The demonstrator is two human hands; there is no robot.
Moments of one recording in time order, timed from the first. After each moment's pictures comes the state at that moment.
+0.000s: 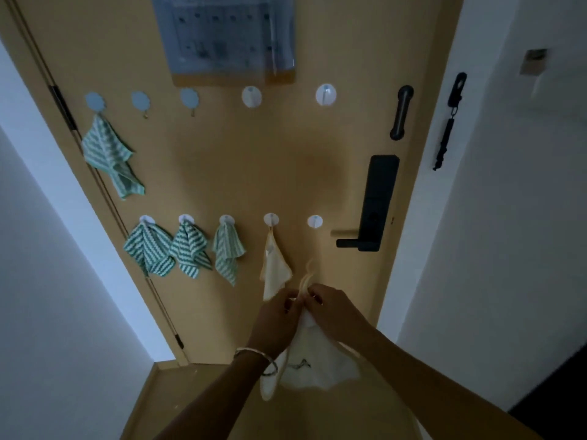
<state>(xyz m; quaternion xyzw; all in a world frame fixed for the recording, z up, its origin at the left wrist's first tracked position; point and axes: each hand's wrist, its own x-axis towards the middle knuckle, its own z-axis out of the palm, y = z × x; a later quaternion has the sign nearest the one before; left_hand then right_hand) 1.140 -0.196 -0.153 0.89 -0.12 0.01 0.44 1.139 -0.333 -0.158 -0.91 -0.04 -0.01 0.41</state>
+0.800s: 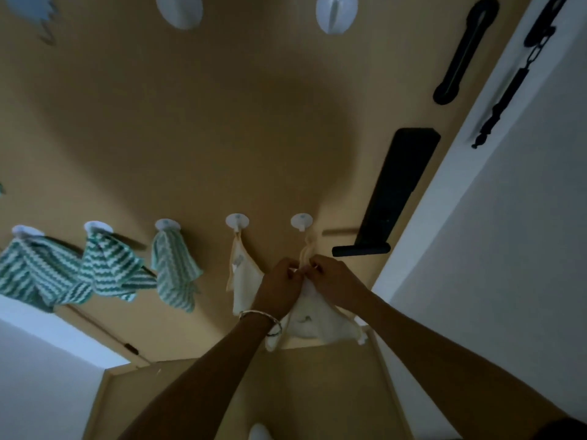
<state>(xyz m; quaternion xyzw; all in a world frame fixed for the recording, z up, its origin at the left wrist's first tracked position) 1.387 -0.259 -0.215 0.87 -0.12 -0.13 0.47 1.363 -0.391 -0.202 -0.92 0.09 0.08 0.37</state>
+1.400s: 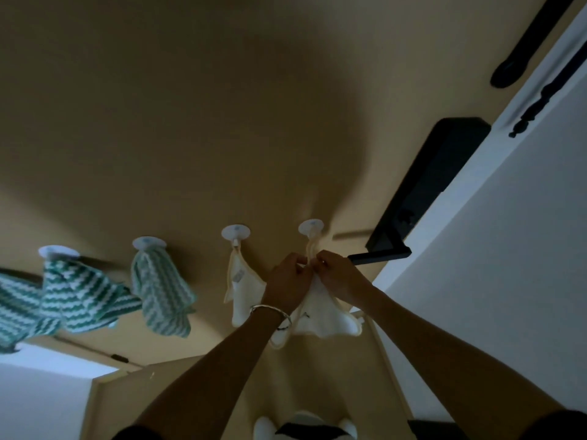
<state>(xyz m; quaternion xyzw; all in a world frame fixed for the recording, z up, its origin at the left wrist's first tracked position) 1.468 -0.272 -0.252 0.85 -0.12 -0.19 0.48 1.436 -0.395 -0.236 -0.90 0.17 0.12 0.38</state>
